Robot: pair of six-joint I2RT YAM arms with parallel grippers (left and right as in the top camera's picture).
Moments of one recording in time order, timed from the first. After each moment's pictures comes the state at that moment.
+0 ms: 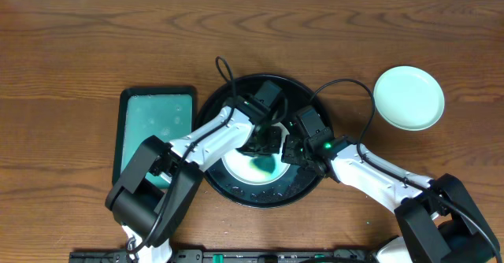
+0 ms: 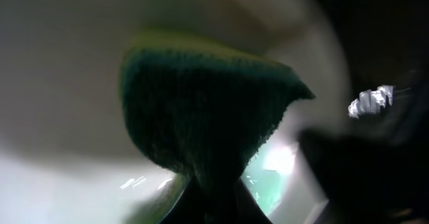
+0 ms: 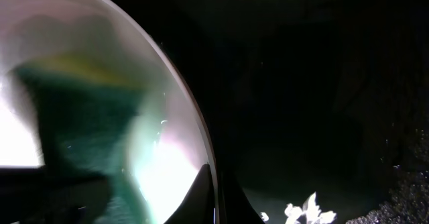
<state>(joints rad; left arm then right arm) -0.66 1.90 1.19 -0.67 0.27 -0.55 0.58 1.62 0.75 -0.29 -0.09 0.77</state>
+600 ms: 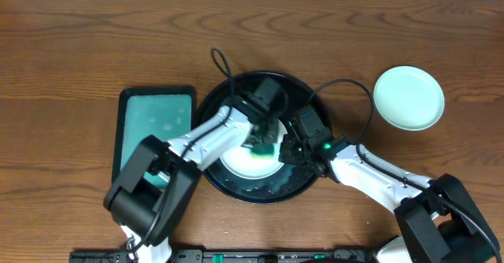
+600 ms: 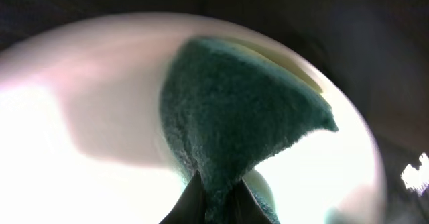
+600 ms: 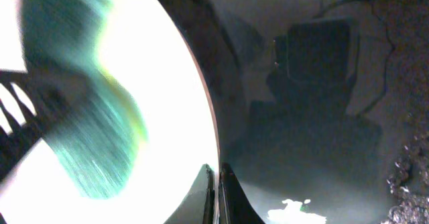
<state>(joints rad) -0.62 1.90 1.19 -0.60 0.03 -0.59 0.59 1.62 0.75 -0.27 -0.12 0.78</state>
